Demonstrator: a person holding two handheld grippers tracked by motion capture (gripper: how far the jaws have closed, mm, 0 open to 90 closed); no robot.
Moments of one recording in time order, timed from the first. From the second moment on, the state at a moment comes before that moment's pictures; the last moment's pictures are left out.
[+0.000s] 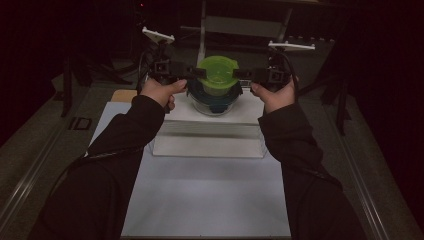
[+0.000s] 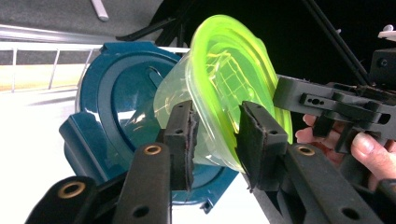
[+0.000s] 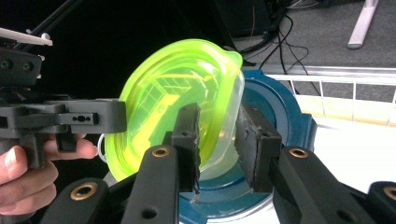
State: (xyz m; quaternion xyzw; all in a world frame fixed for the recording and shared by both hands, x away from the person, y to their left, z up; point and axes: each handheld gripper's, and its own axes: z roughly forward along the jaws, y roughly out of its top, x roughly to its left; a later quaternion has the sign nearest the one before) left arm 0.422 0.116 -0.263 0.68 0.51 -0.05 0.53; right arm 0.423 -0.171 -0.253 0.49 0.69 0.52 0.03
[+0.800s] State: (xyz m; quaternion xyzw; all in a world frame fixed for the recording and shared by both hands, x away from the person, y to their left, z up) left arm 0.421 0.126 -0.261 0.67 0.49 -0.02 0.56; right arm 0.421 -0.170 -0.243 0.47 0.70 0.54 0.07
